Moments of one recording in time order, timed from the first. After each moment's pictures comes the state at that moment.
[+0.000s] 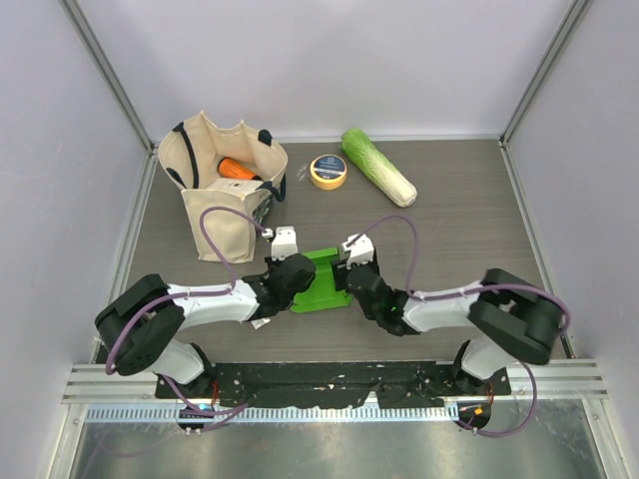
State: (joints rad) left arm -0.93 1.46 0.62 0.06 -0.71 -0.69; right arm 1.03 1.59 0.53 0.64 0.72 0.23
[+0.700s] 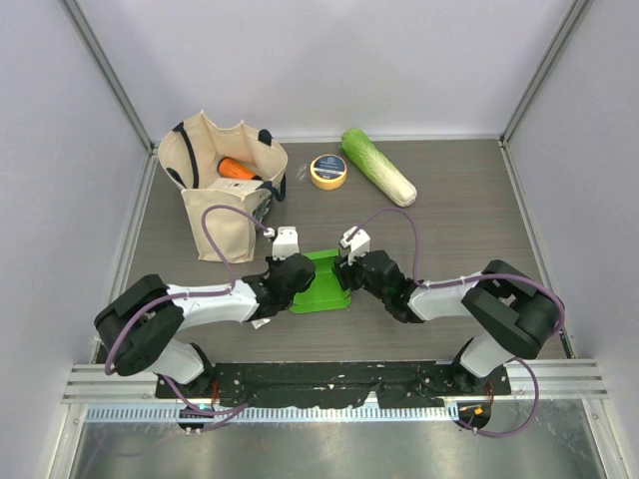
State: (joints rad) left arm -0.93 1.46 0.62 0.06 -0.70 -0.66; right arm 0.83 1.54 0.46 0.67 0.16 0.09
